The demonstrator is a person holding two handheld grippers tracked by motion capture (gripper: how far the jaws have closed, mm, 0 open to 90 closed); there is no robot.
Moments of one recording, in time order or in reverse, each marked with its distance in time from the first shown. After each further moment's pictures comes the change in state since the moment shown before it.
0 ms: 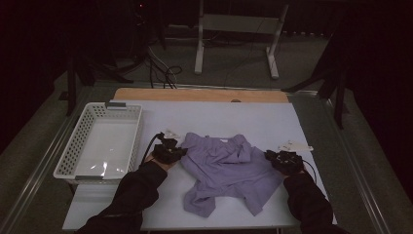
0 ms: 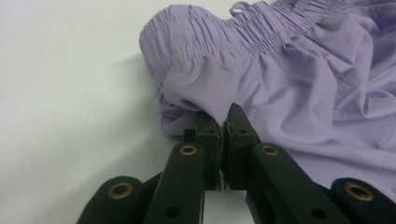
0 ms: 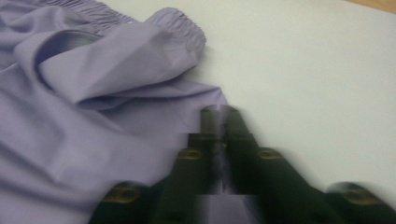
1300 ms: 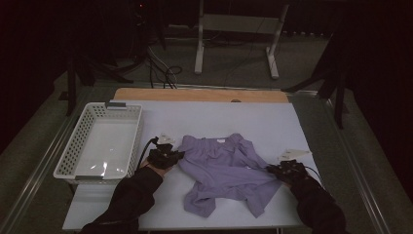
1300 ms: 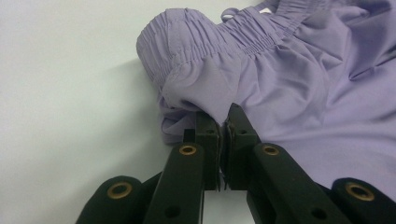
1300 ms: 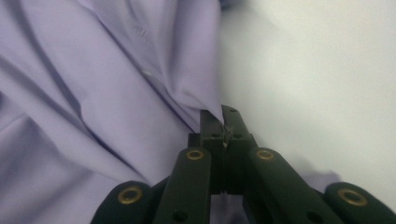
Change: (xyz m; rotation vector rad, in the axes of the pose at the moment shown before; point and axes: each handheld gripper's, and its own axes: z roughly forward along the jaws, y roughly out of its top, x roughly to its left) left arm 0.001 -0.014 -0.009 -0.034 -0.045 0.012; right arm 0.004 -0.018 -0.027 0.152 0.116 -0.103
